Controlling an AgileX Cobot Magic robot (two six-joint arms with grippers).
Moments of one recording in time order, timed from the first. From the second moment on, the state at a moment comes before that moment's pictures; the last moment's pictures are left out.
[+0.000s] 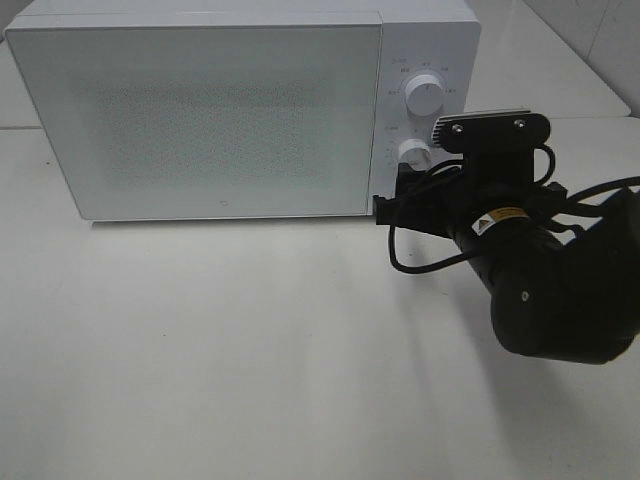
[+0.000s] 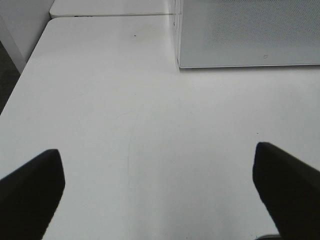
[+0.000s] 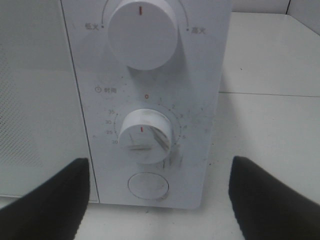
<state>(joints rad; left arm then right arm) 0.08 0.00 -0.50 -0.09 1.05 0.09 0.66 1.89 -0.58 0.69 -1.14 -0.27</state>
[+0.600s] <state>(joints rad) 0.08 0.00 -0.50 -0.09 1.05 0.09 0.60 2.04 -0.76 0.64 -1.12 -0.27</state>
